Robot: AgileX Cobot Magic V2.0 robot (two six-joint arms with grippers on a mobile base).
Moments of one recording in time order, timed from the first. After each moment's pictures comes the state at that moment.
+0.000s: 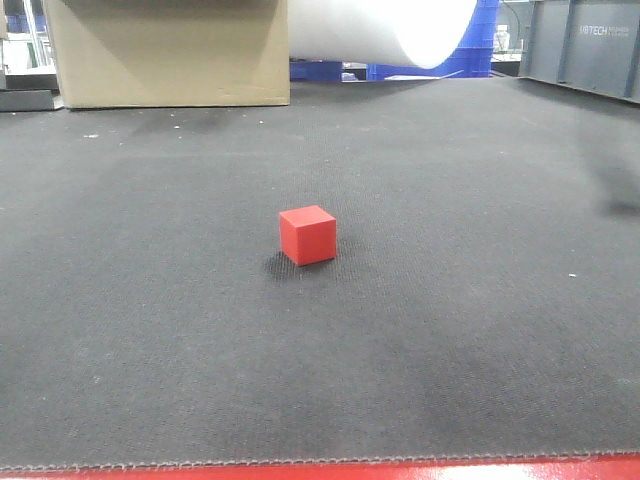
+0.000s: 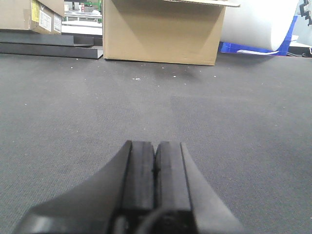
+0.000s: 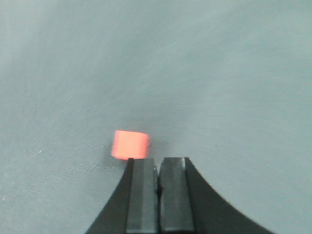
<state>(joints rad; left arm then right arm) -0.05 -0.01 0.03 0.00 0.02 -0.04 0.41 1.45 -1.48 0.17 0.88 -0.08</state>
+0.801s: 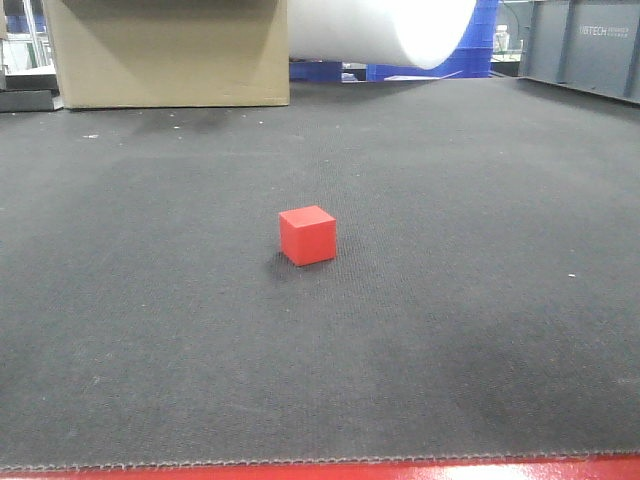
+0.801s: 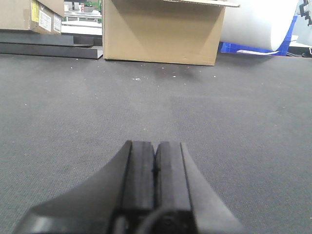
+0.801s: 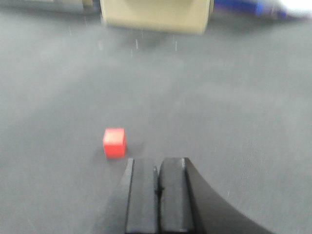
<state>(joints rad) -0.05 -0.01 0.03 0.00 0.02 -0.04 0.38 0.35 -0.52 0.17 0.41 -0.08</state>
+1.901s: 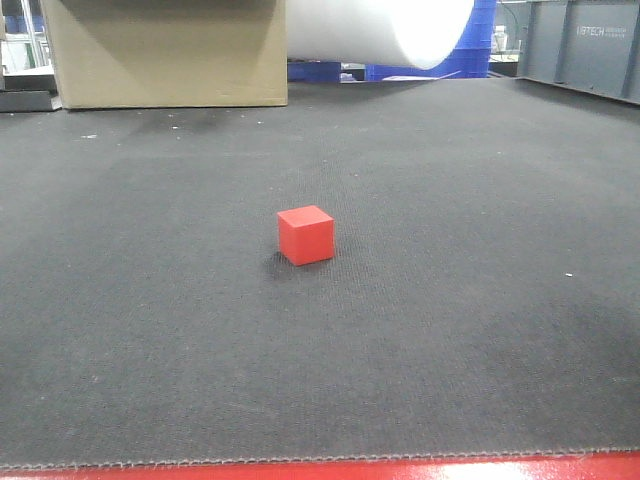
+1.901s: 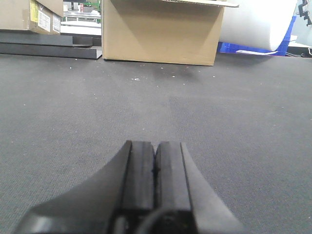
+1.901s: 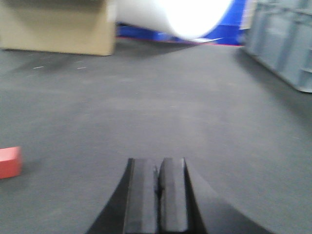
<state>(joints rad) -0.05 -0.01 0.03 0.00 0.02 -0.04 0.03 0.13 -0.27 0.10 0.27 -0.08</state>
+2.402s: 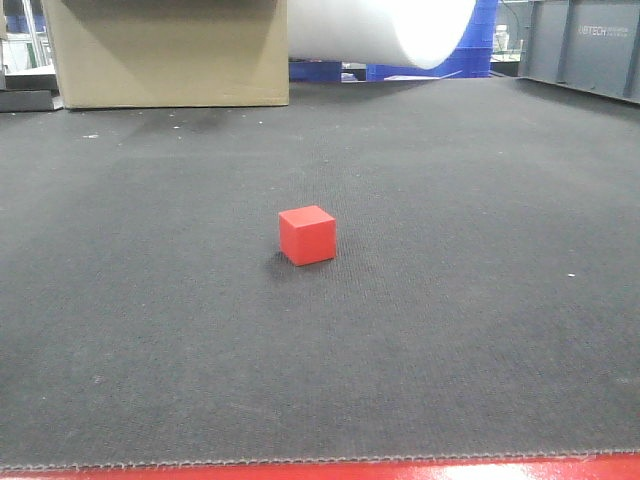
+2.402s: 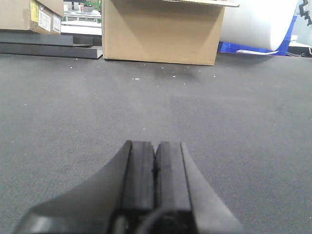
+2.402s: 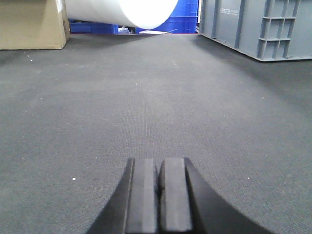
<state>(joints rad) -0.05 -0.01 0.03 0.00 0.02 -0.04 -0.06 -0.01 0.03 0.10 0.10 -0.03</state>
